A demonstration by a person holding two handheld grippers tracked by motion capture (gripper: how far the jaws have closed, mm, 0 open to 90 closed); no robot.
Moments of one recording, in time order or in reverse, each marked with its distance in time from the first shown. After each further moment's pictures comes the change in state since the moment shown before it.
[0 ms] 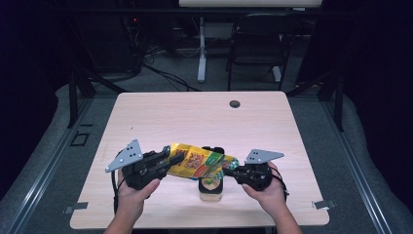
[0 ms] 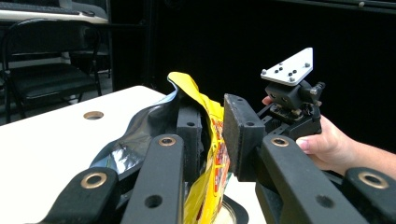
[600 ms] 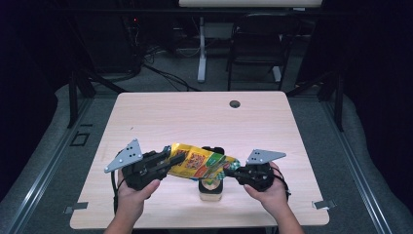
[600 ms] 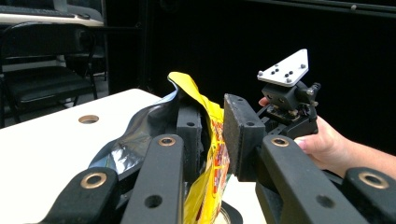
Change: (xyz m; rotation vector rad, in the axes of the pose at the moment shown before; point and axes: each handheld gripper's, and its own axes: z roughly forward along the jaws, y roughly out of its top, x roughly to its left) left arm -0.004 0.004 0.001 -0.011 -0.018 0.004; right arm 0.001 0.002 -0.006 0.005 0.018 -0.007
